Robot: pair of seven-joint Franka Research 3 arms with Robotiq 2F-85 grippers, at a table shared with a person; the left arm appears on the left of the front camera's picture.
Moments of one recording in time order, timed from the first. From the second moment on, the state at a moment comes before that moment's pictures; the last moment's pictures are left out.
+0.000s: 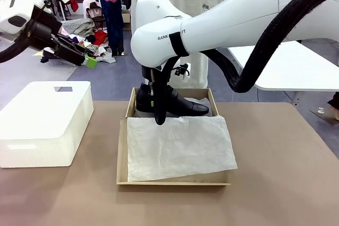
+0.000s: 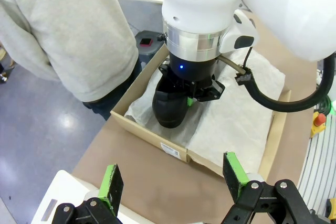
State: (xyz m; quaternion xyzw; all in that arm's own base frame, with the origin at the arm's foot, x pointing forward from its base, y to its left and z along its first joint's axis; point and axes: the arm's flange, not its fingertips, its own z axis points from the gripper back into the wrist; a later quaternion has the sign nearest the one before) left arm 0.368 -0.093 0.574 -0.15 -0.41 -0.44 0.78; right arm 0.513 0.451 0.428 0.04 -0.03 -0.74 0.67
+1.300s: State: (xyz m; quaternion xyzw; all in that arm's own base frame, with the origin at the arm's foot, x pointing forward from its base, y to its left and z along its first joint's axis) left arm 0.368 -0.093 0.574 -0.15 -0.41 -0.44 0.78; right arm 0.505 0.458 0.405 0.01 -0.01 -0.74 0.67
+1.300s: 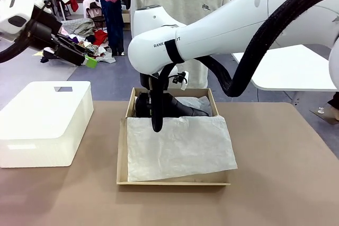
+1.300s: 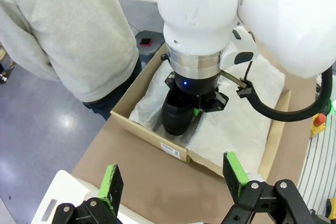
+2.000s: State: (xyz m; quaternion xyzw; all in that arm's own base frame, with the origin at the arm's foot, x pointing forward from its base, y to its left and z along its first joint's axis) left arm 0.368 -0.093 0.574 -0.15 -0.41 -0.44 0.78; right arm 0.505 0.454 0.414 0.02 -0.01 -0.74 0.67
